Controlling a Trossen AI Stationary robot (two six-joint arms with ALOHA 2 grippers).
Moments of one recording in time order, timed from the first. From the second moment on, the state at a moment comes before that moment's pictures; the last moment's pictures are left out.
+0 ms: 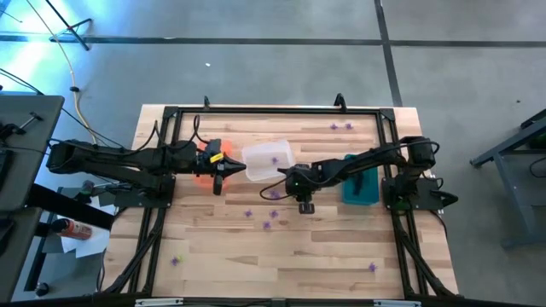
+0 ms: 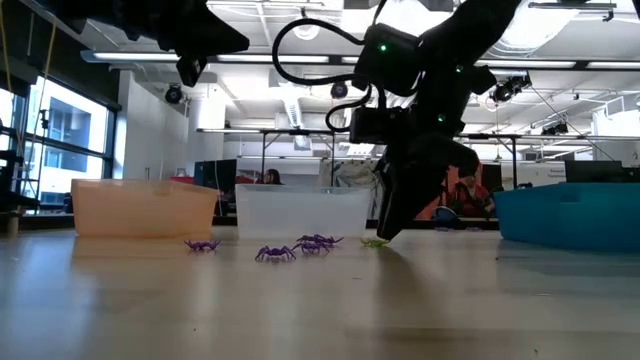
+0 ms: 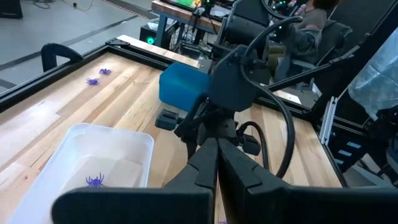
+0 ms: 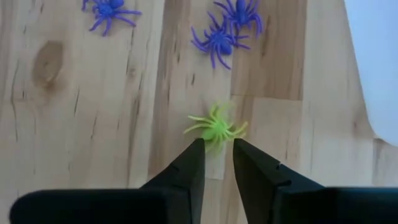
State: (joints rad) left arm 0.02 0.91 0.55 0.13 -0.06 -0.30; right arm 0.01 1.82 1.02 -0.32 -0.04 -0.08
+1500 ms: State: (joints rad) left arm 0.02 1.01 0.67 0.18 -0.03 0.03; right arm -0.07 1.35 1.05 -0.16 -0.11 0.04
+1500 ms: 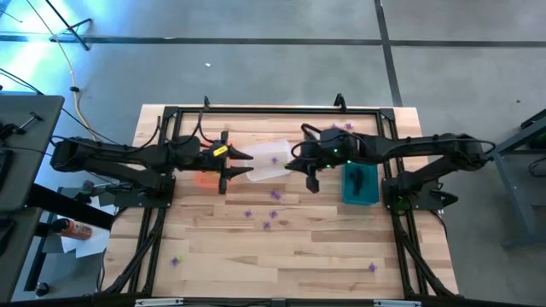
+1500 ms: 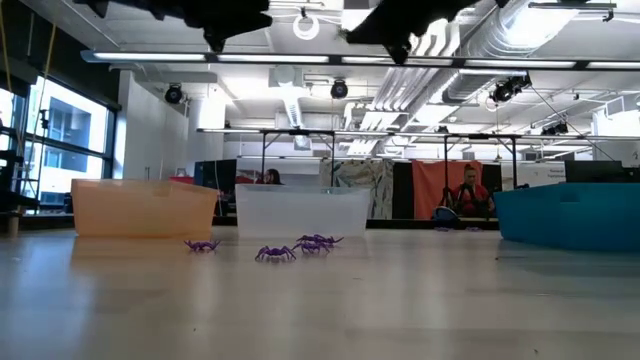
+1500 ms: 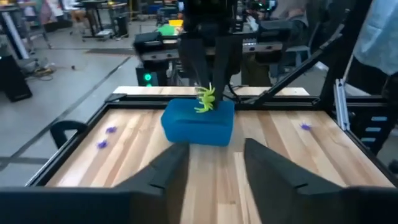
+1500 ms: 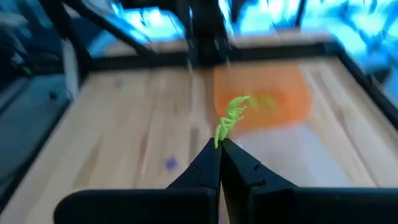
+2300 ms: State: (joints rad) left arm 0.02 1.27 0.82 0.28 0.07 0.13; right arm -0.05 1.45 1.05 0.05 -0.17 0.02
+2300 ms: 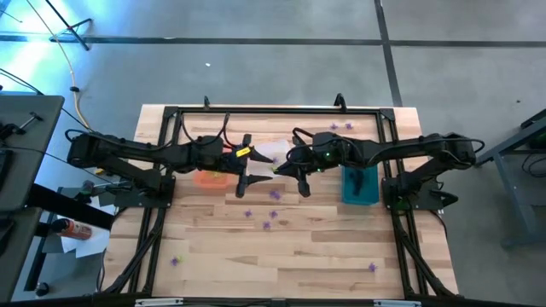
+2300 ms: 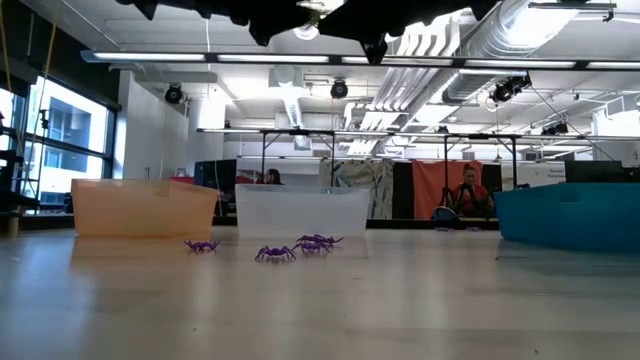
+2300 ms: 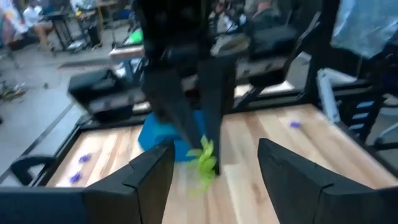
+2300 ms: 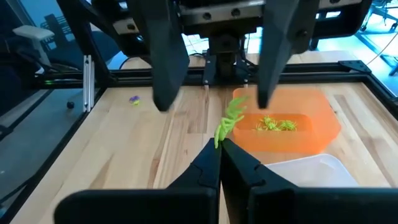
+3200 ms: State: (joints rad) left arm 0.02 1.27 0.82 0.27 0.04 0.09; right arm -0.04 1.45 1.05 0.08 -0.16 0.03
